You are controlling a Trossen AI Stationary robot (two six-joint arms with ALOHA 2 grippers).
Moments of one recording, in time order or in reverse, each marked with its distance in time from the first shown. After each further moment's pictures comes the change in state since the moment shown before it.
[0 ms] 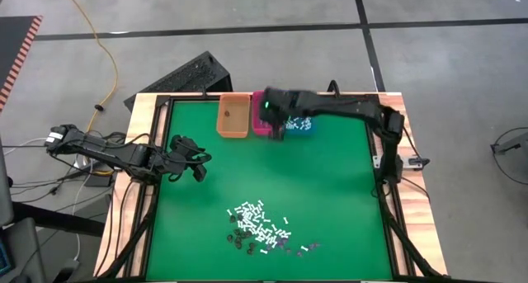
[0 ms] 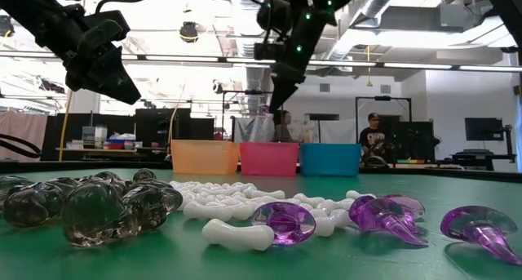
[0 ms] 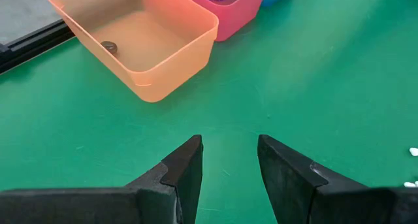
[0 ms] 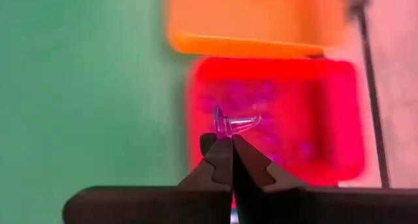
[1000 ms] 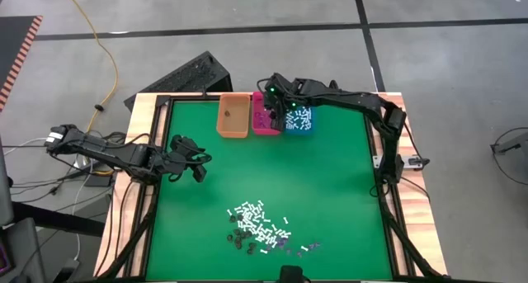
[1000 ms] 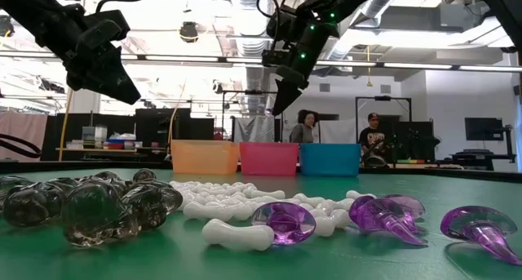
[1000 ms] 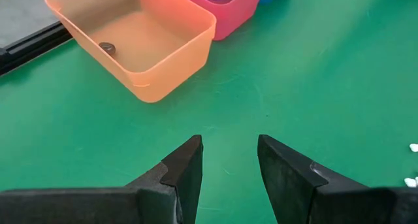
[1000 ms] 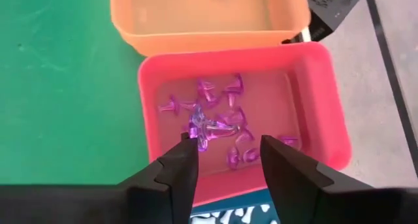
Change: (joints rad) left arm 0.000 0.000 0.000 0.000 0.006 0.020; right arm -0.135 0.002 0.005 0.028 -0.133 0.002
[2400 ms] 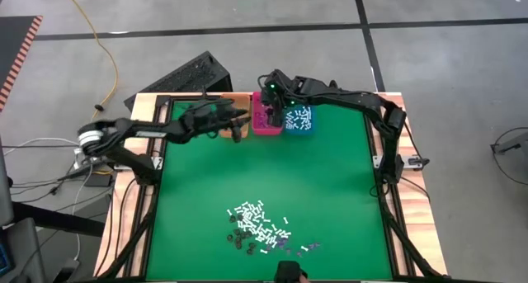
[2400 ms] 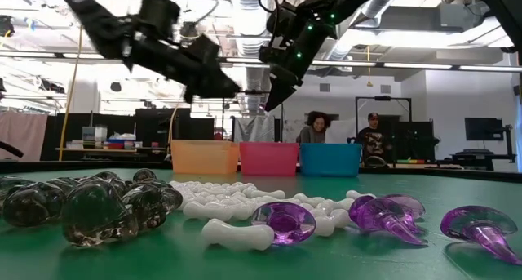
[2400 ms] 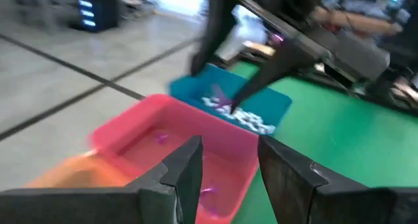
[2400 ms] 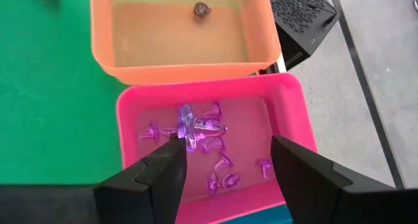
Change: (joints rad) left arm 0.683 0.673 0.132 1.114 0.670 0.500; right arm -0.012 0.001 0.000 0.101 0.023 -0.026
